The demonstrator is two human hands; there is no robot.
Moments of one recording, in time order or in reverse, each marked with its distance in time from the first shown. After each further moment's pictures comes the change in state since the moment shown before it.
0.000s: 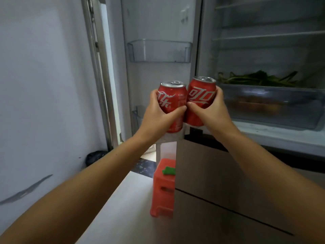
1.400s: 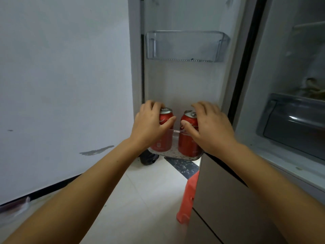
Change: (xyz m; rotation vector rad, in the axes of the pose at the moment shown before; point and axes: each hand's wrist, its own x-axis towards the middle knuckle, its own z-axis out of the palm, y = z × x) left_hand 0.043 -0.056 0.010 1.130 0.379 -0.104; right_hand 0.093 0.076 0.024 -0.742 -0.492 -0.642
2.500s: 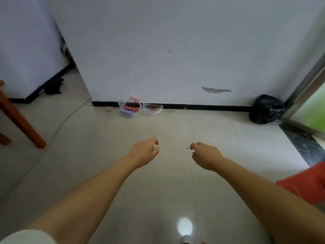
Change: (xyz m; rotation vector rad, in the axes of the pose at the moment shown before) left_hand -0.512 -0.310 -0.297 0.308 -0.529 -0.816; right_hand -0.252 -0.484 0.174 0.231 -0.844 -0.652
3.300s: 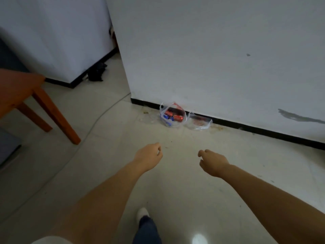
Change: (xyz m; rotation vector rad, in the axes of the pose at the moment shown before) left_hand 0.268 -0.334 -0.090 -0.154 -0.065 -0.444; right_hand 0.472 -0.165 -0.011 -0.031 -0.265 -0.180
